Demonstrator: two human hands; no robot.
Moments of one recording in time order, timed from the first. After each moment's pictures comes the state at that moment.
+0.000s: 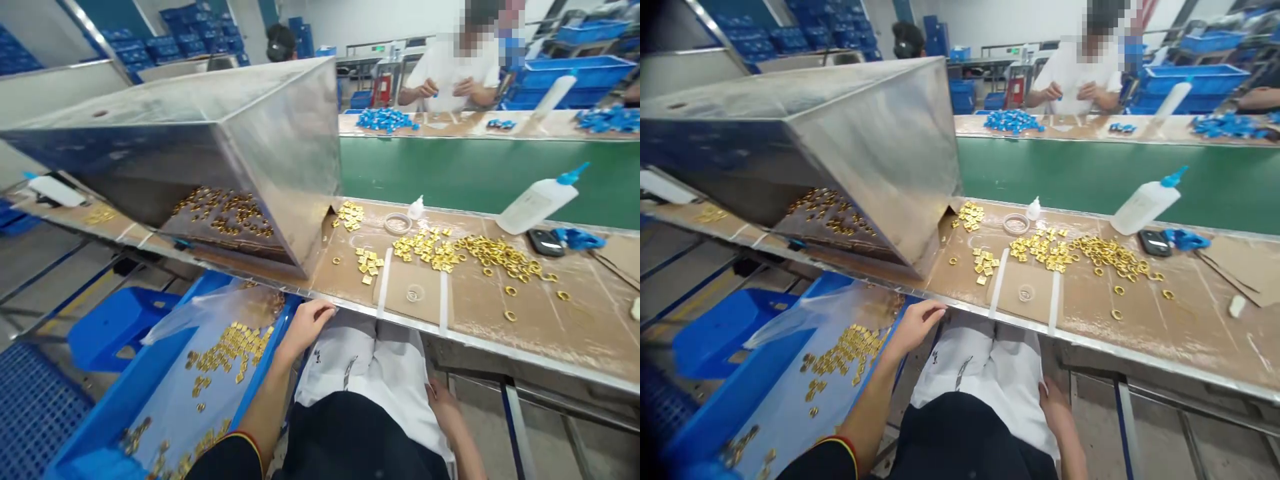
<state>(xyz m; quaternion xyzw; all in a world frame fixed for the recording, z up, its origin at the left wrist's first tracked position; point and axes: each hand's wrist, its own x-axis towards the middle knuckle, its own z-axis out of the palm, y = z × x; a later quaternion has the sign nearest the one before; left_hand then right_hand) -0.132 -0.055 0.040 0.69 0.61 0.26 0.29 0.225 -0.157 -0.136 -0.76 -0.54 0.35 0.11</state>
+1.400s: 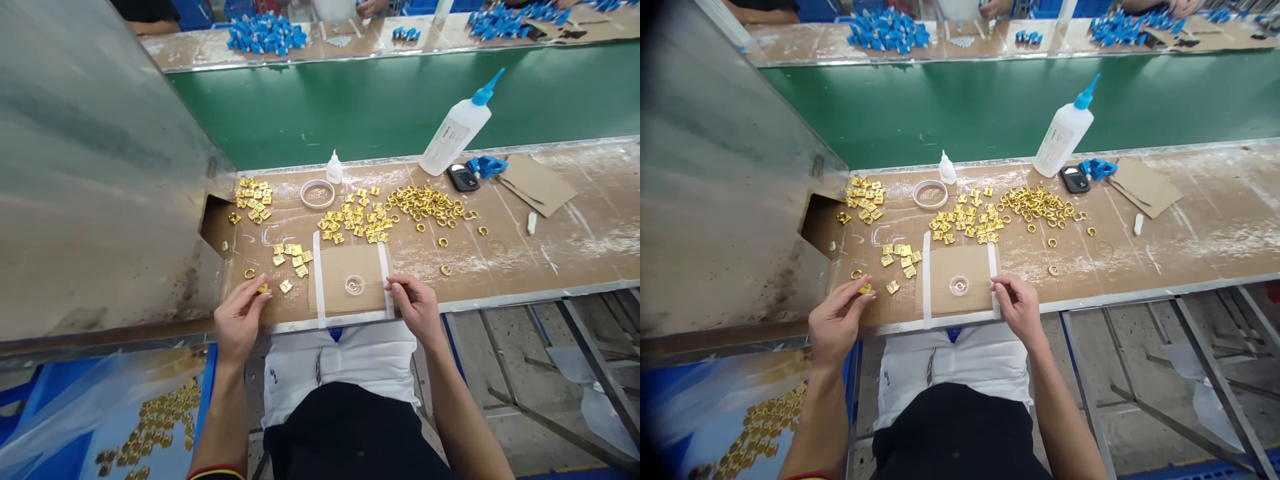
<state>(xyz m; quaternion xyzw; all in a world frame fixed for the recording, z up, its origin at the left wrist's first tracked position) -0.101 0.033 0.007 0.66 0.55 0.44 0.24 0.226 -0.036 0.004 -0.62 -0.55 0.26 0.49</state>
